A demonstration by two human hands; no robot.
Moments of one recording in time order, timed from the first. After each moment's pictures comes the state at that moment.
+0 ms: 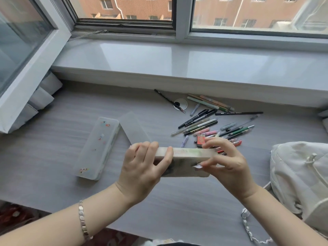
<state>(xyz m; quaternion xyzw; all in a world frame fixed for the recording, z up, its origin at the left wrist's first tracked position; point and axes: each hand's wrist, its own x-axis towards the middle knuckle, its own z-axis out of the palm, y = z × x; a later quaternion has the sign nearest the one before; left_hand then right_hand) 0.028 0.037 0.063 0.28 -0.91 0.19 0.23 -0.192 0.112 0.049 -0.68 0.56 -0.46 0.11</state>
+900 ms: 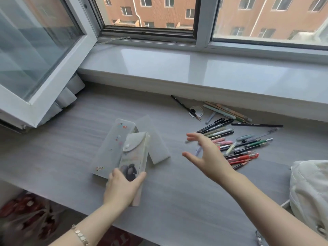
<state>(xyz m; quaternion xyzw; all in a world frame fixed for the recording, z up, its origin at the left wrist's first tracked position) 0.095 0.042 0.034 0.78 -0.53 -0.32 0.04 -0.145 0.051 0.060 -0.62 0.66 -0.30 0.30</state>
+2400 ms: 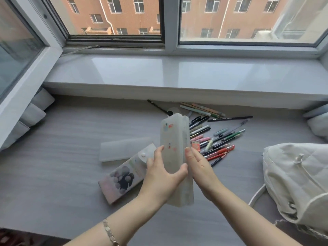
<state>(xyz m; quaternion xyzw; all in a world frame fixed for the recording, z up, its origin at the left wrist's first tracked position) -0.025 0.054 0.082 0.58 -0.63 -0.50 0.13 -0.138 0.087 0.066 -0.26 0.57 -0.53 0.57</state>
